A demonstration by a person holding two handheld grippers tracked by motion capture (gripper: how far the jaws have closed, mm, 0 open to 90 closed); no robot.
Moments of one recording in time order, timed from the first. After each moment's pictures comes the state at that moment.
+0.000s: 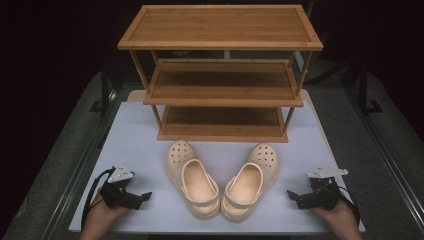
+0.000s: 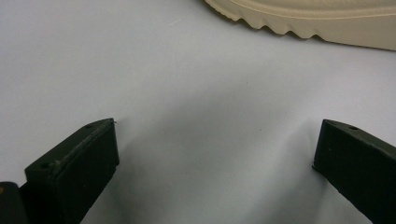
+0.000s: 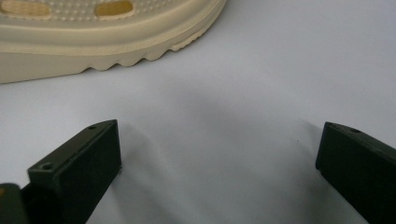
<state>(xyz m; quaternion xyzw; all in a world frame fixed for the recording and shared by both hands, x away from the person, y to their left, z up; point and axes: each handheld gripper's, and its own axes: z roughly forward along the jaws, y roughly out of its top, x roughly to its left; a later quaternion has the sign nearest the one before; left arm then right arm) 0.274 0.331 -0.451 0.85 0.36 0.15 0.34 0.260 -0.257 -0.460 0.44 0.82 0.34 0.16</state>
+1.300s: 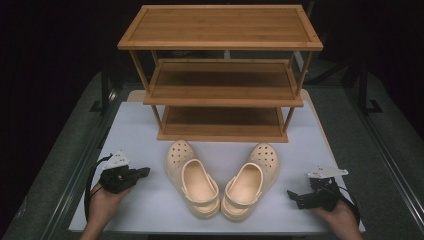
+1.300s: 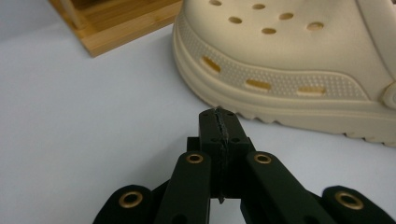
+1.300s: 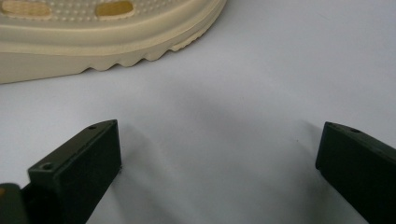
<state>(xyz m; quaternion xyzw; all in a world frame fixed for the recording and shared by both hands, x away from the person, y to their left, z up) 0.290 0.317 -0.409 0.83 0.36 0.14 0.40 0.260 -0.257 -0.460 0.44 0.82 0.34 0.17</state>
